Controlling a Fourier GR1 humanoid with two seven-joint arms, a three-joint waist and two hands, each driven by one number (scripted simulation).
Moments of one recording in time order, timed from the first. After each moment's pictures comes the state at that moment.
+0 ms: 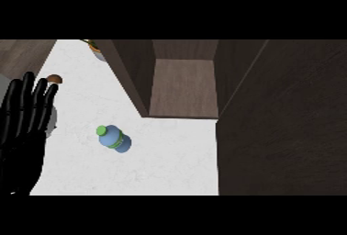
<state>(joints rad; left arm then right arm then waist) 0.00 0.07 0.01 -2.10 0.03 -0.03 0.01 0.00 -0.12 0.04 -2.10 -0.02 0.00 0.03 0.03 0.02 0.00</state>
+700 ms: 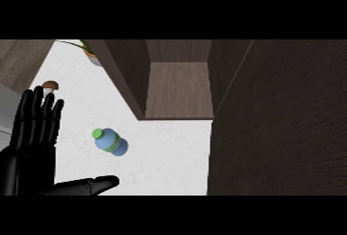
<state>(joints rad) 0.09 0.01 -0.11 -2.17 -0.09 0.21 0.23 0.26 -0.10 0.10 -2.32 -0.17 0.07 0.17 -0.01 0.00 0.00</state>
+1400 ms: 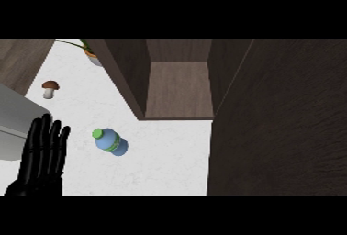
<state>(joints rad) 0.27 0.00 -0.34 -2.28 -0.26 0.36 0.31 0.53 -0.08 0.20 -2.44 -0.15 0.12 0.15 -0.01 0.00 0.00</state>
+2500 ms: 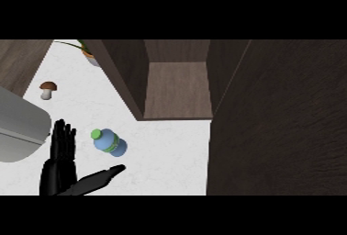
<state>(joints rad) 0.23 0.01 -0.06 -1.72 0.00 0.34 -0.16 0.81 -0.09 0.25 -2.49 -0.10 0.21 -0.06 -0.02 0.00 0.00</state>
